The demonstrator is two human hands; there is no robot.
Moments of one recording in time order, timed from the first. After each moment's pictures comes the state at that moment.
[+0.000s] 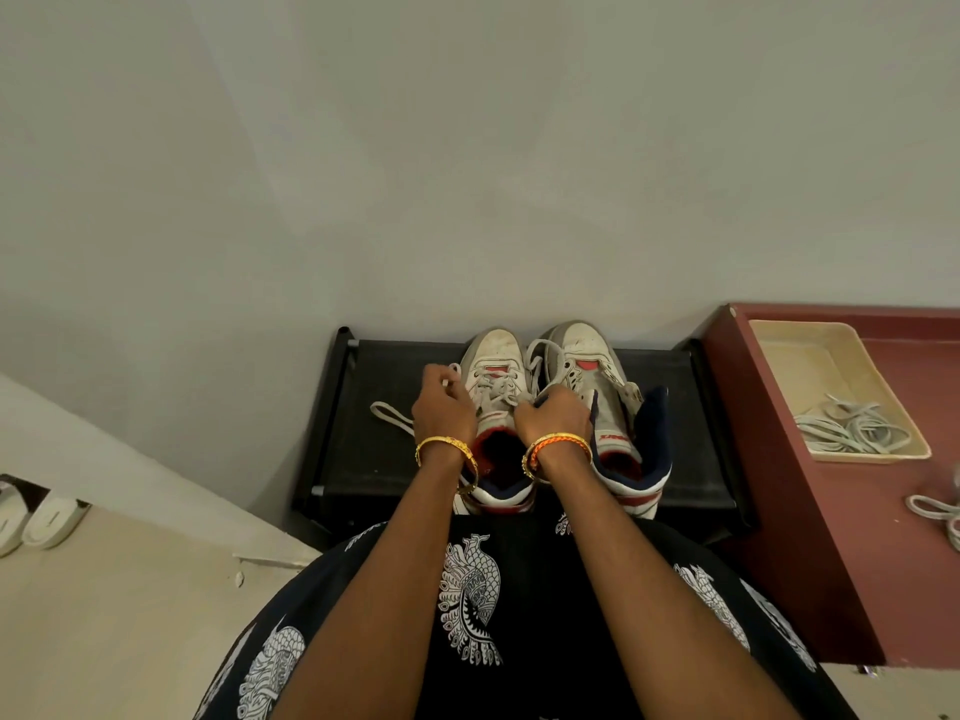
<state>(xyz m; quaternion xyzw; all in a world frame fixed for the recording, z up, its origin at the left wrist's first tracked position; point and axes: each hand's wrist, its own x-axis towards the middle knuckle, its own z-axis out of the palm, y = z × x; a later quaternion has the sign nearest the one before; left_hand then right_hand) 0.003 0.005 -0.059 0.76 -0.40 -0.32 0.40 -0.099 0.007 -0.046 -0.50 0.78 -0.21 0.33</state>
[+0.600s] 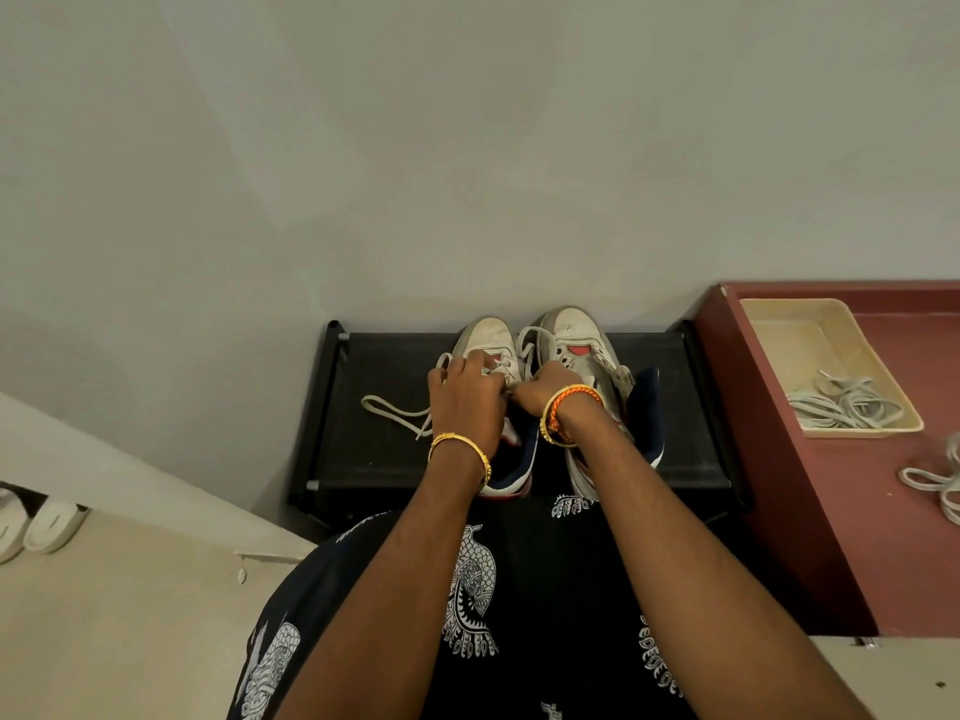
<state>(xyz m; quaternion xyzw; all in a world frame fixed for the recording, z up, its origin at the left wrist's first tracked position) -0.014 0.014 -0.054 0.68 -0.73 -0.04 0.10 -0.120 -0.018 -0.032 -0.55 0.71 -0.08 0.44</state>
